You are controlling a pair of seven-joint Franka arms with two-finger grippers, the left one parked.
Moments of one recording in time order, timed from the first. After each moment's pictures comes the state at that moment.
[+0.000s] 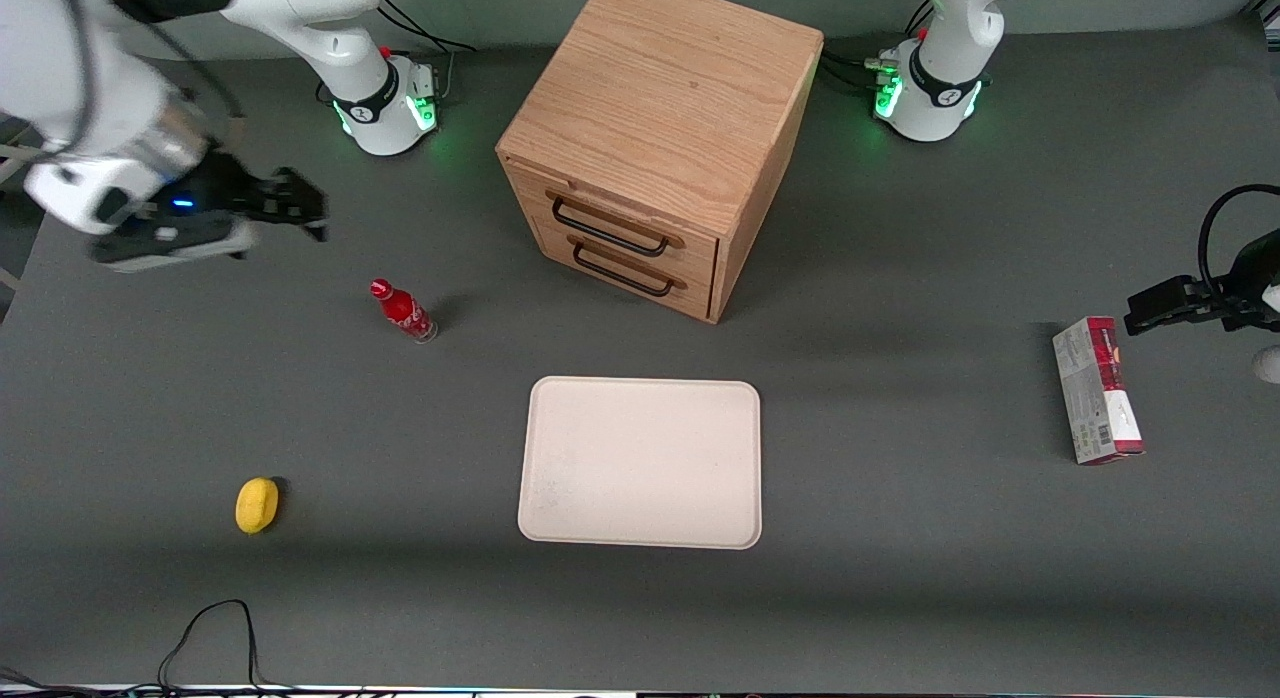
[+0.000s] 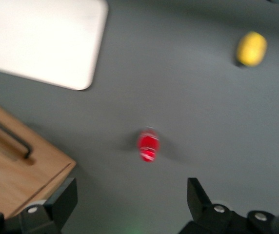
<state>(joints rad) 0.09 -0.05 0.24 -1.69 0.03 1.62 0.05</state>
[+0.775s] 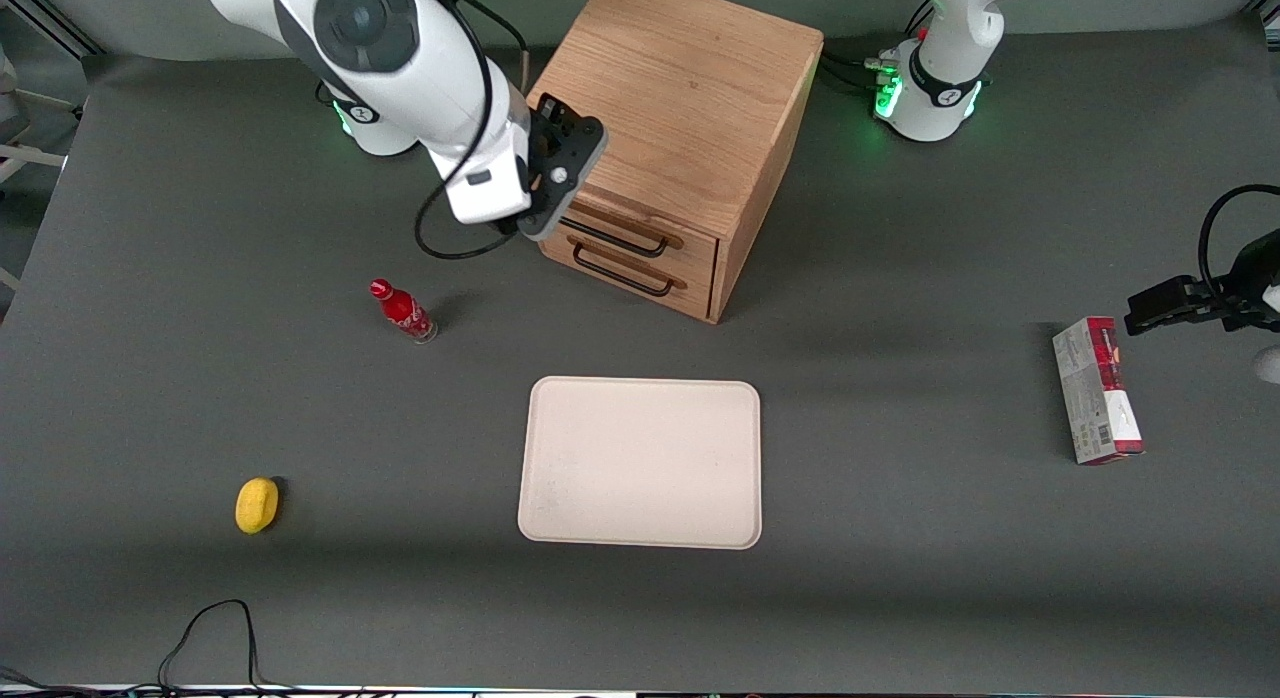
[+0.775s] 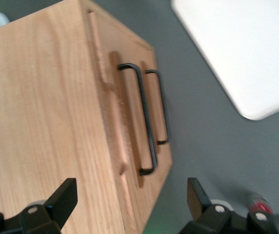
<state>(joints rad) 0.09 0.29 0.65 -1.46 0.17 1.57 -0.25</state>
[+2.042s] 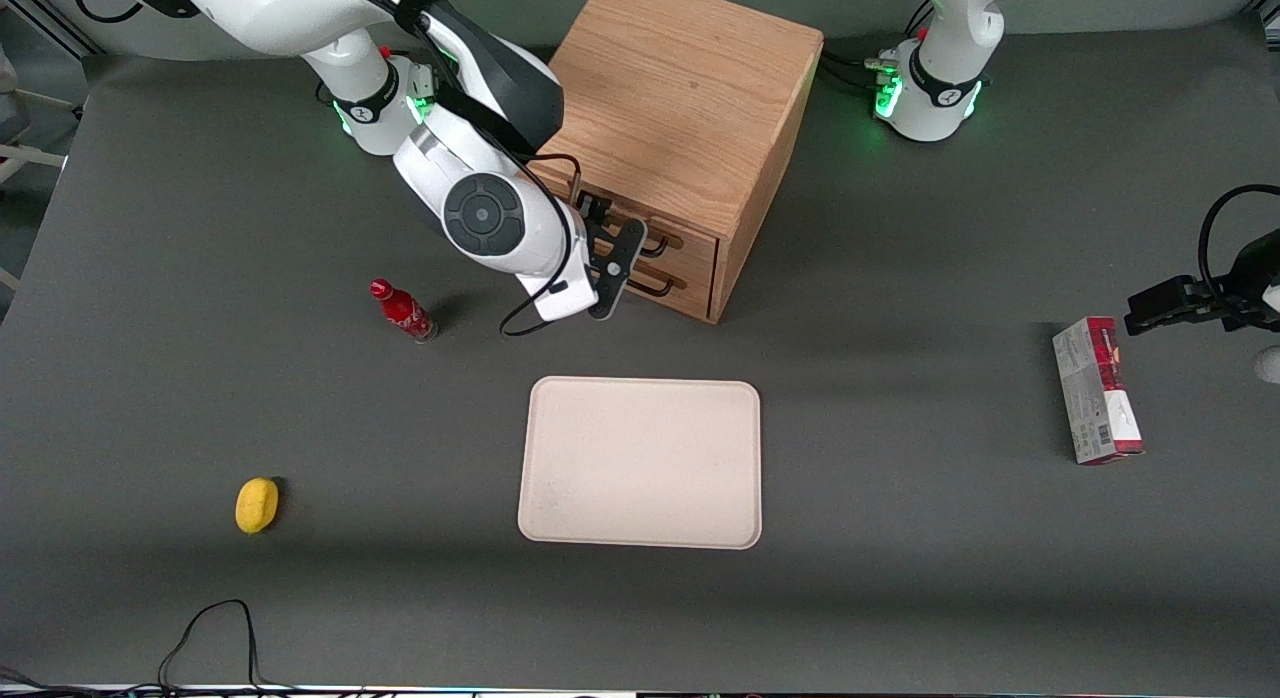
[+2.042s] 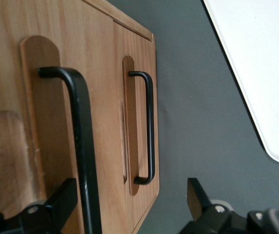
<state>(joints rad) 0.12 0.49 0.67 -1.58 0.04 1.80 -0.35</state>
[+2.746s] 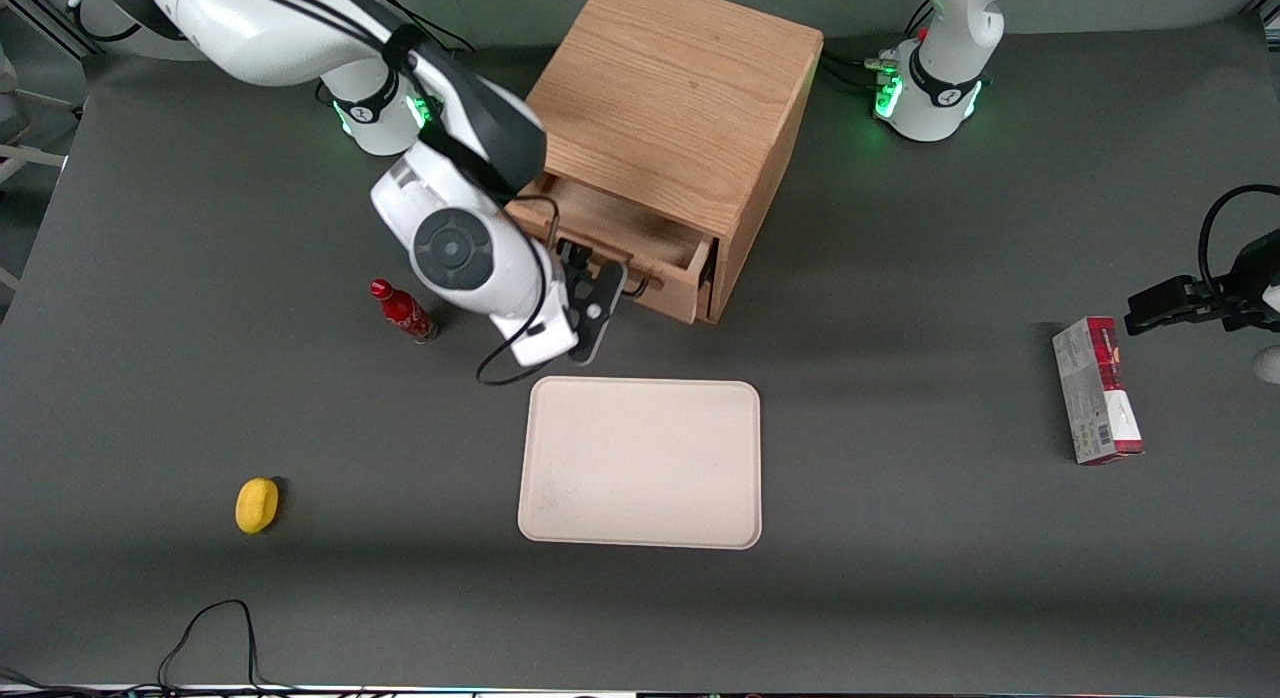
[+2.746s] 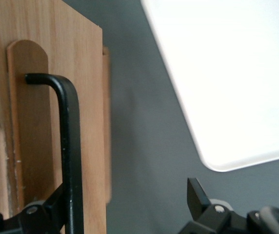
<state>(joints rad) 0.10 0.58 0.61 -1.45 -0.07 1.83 -0.46</state>
